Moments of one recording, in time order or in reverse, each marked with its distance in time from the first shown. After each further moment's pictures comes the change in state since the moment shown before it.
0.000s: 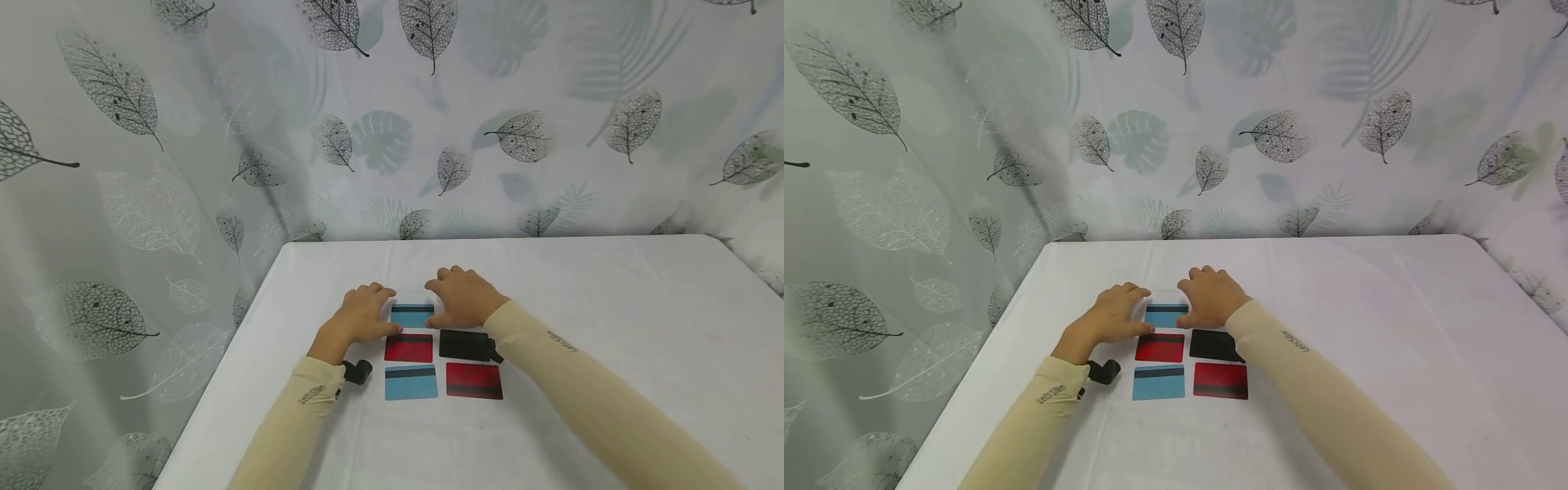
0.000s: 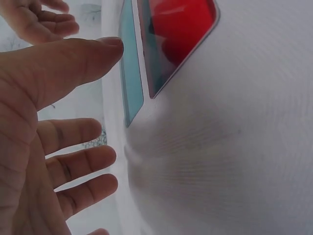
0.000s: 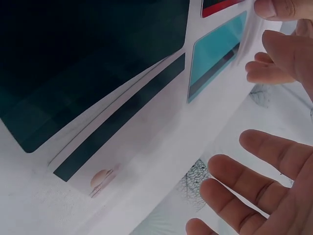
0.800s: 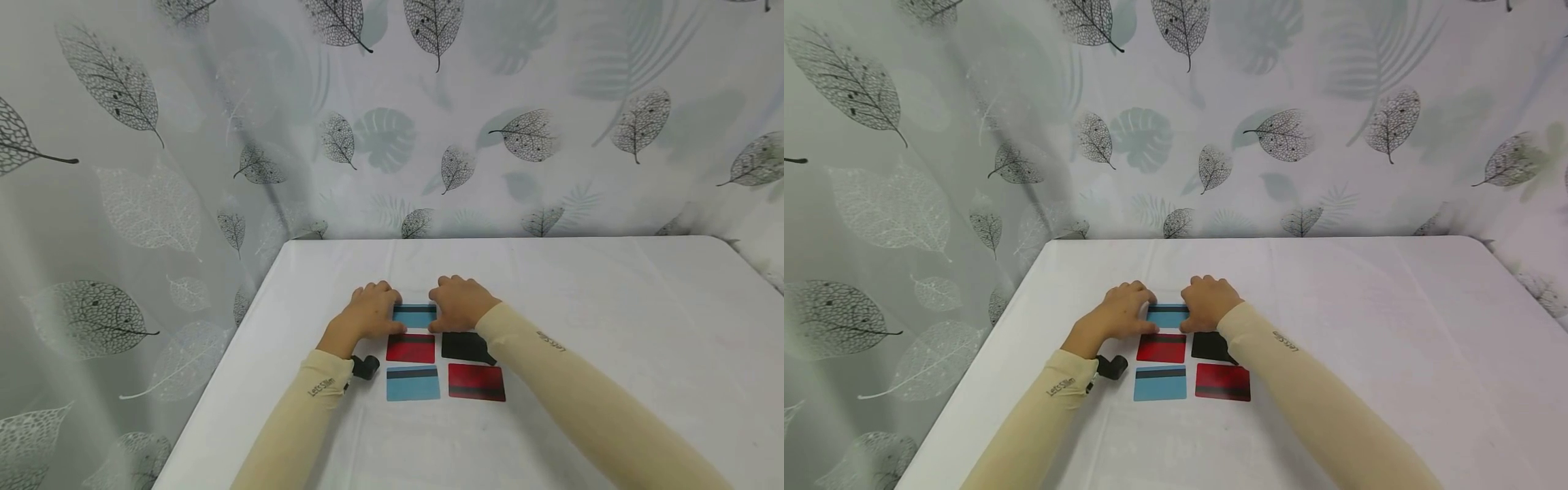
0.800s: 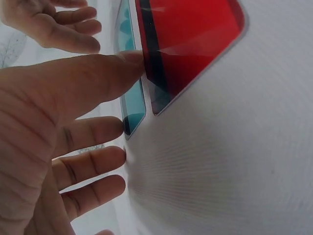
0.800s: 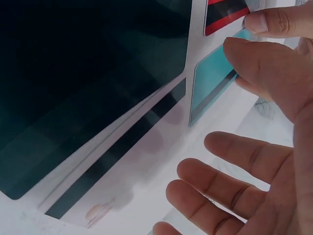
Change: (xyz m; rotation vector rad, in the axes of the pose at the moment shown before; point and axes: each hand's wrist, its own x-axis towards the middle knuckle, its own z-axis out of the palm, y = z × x) left_hand 0.015 0.003 0.005 0.099 -0.015 0.025; right_hand 0.013 -0.008 0.009 0.031 -0.163 0.101
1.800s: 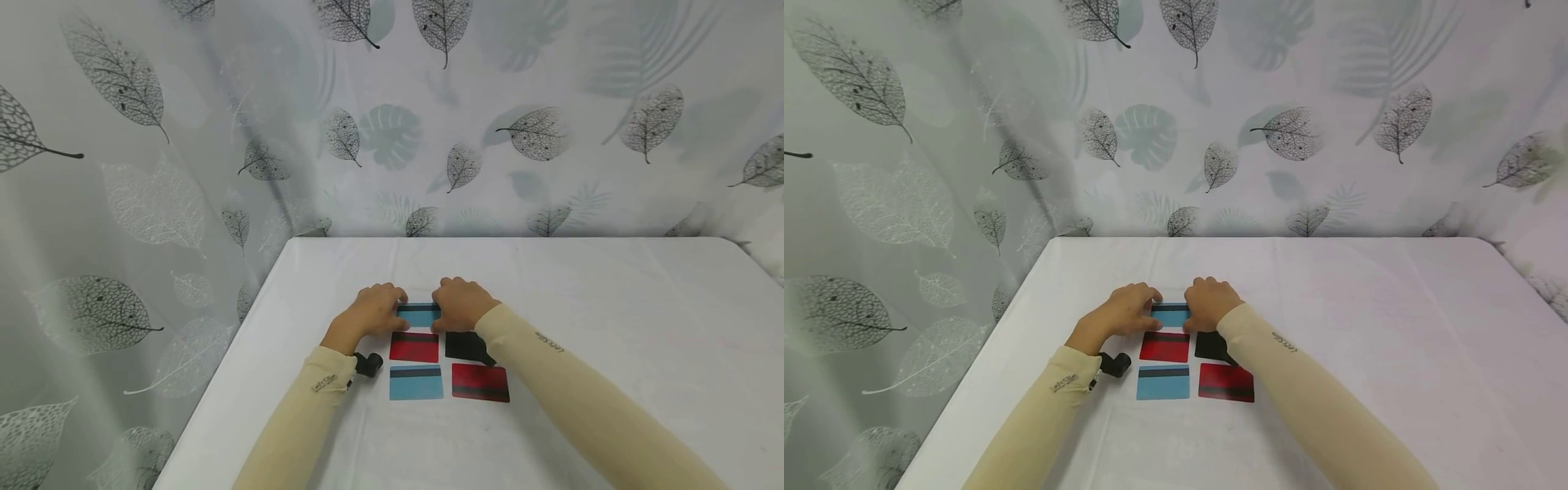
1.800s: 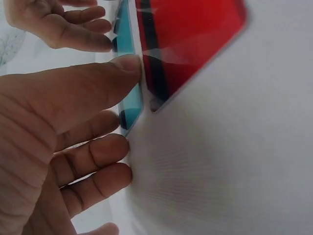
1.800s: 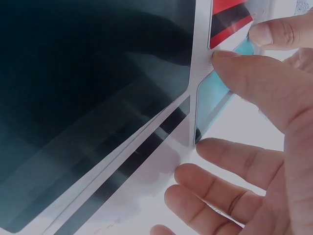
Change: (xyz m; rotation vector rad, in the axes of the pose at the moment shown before) left_hand 0.004 -0.004 -0.003 -0.112 -0.033 0.027; right_hand 0.010 -0.004 0.008 0.009 -0.014 0.019
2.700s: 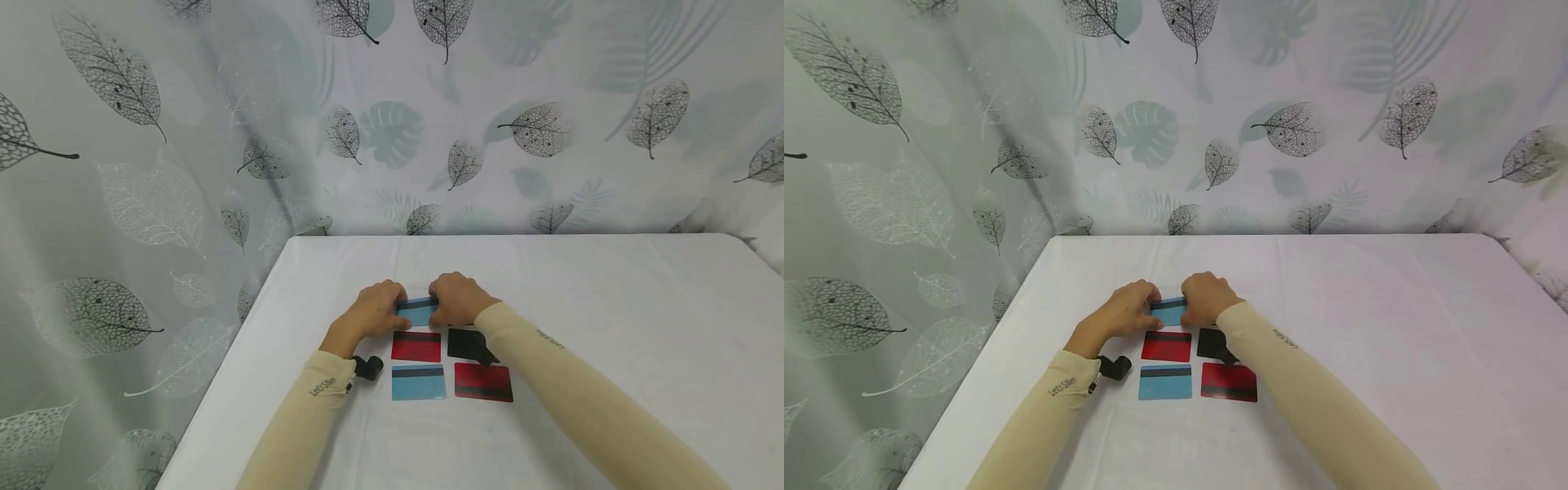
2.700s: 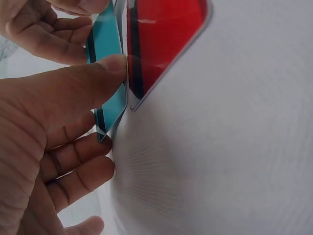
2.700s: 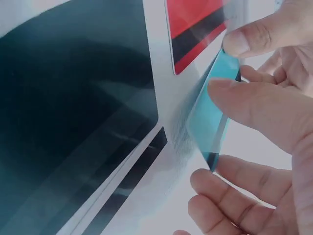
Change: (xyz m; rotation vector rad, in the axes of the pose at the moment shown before) left_hand -0.001 -0.007 0.006 -0.084 0.068 0.024; right_hand 0.009 0.000 -0.003 0.235 0.032 0.024
